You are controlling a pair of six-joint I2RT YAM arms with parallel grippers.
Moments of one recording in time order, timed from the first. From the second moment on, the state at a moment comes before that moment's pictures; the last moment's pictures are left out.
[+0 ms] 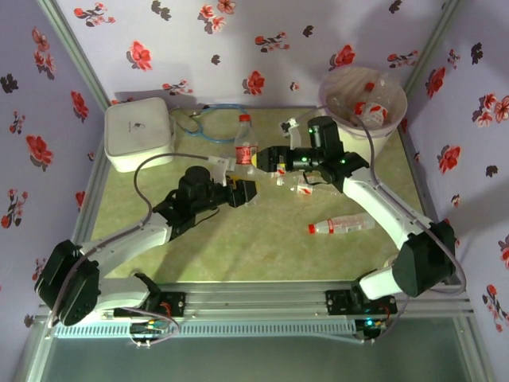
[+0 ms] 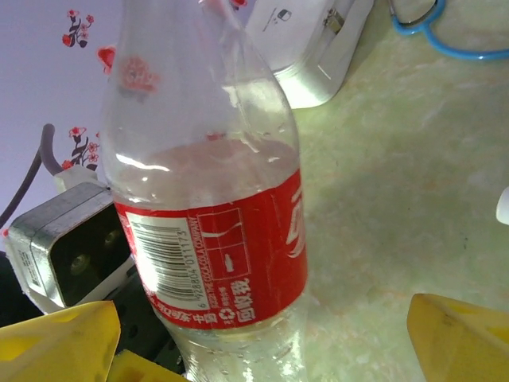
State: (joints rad) left arm -0.74 1.25 0.72 0.25 0.28 -0.59; right arm 0.49 1.43 1.22 -0.31 -0.72 0.47
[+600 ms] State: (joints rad) left arm -0.76 1.33 0.73 0.31 0.37 -0.62; right arm 0.51 1.52 1.22 -0.21 -0.76 0.51
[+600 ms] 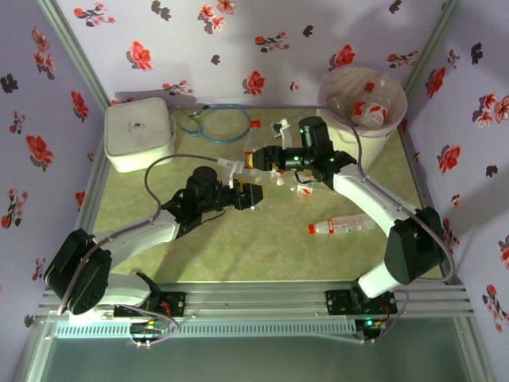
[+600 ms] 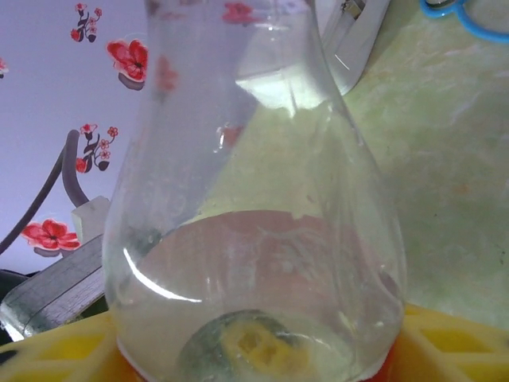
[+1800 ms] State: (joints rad) left arm -0.76 1.11 0.60 0.22 0.22 -0.62; right arm 0.05 1.72 1.89 -0.48 0.20 0.32
